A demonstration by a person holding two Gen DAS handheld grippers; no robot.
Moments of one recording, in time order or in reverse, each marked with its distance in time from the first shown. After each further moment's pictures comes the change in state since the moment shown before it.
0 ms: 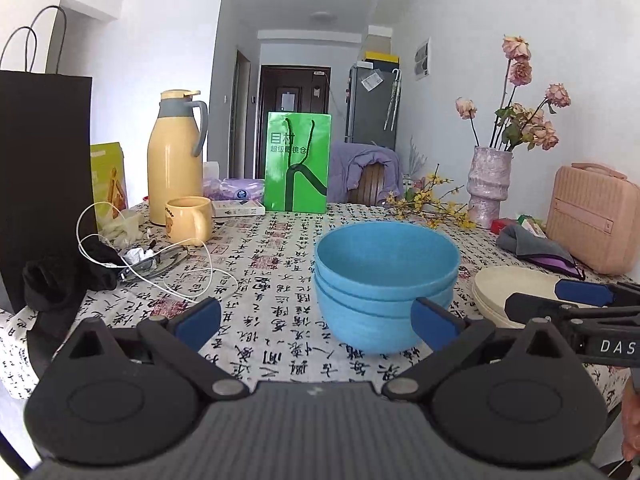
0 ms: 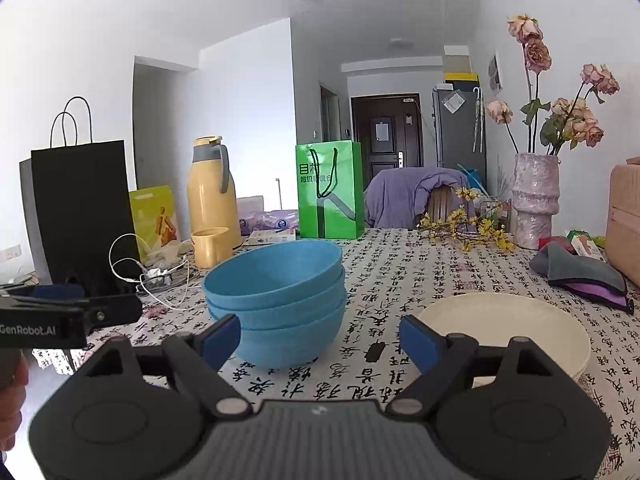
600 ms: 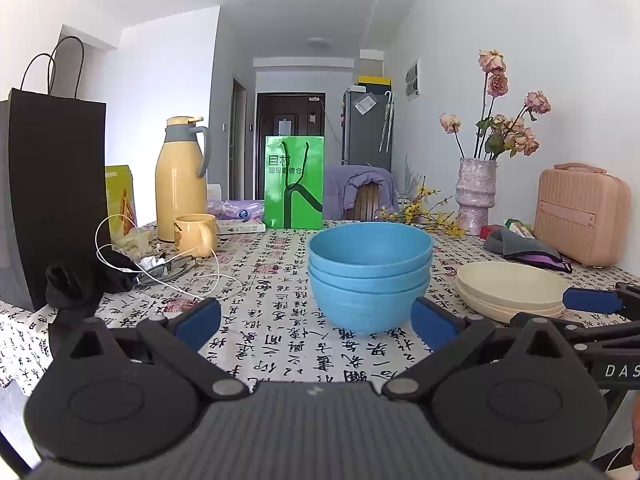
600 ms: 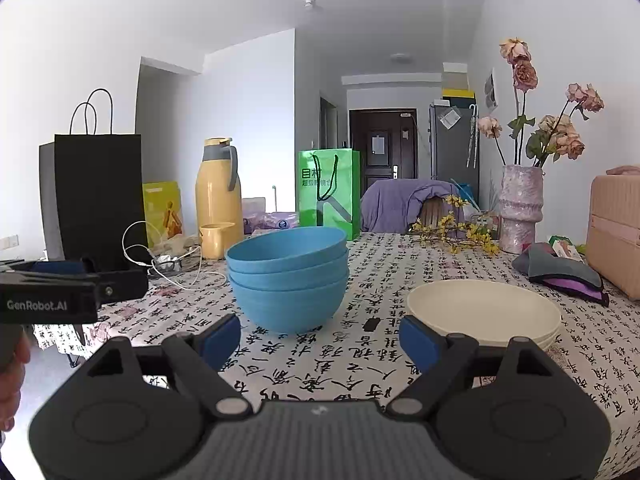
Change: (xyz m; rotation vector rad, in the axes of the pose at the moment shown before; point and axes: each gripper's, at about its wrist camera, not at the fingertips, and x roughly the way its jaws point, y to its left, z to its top) left arm -0.058 -0.011 -0.038 0.042 -0.092 0.008; right arm -0.059 0.020 -0.039 -0.046 -0.042 -0.028
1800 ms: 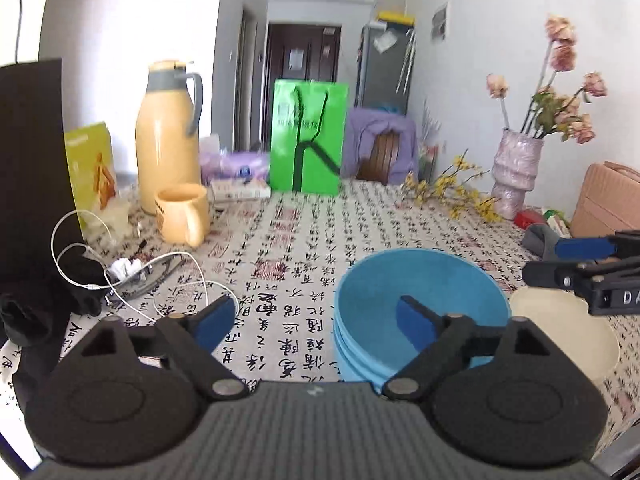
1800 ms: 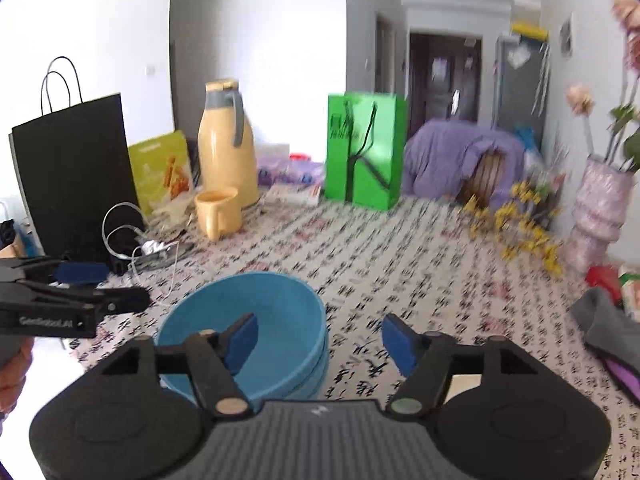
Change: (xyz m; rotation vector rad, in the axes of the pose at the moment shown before) left arm 0.131 0.023 0.082 -0.043 0.197 0.014; right arm 0.160 -0.049 0.136 -0.096 0.251 0.138
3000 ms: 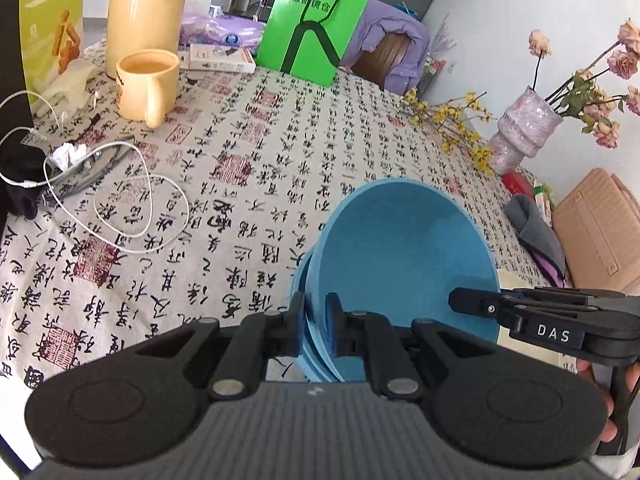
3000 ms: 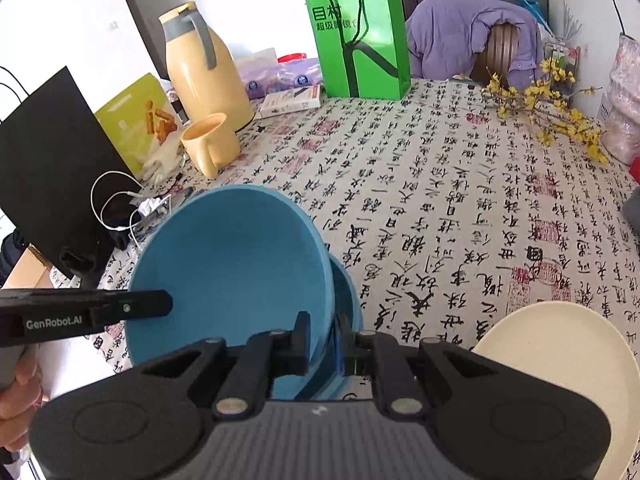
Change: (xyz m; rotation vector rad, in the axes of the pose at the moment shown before) left arm 0.082 0.020 0.050 -0.250 0.468 -0.129; right arm 0.088 -0.020 0.028 0.219 0.411 0.125
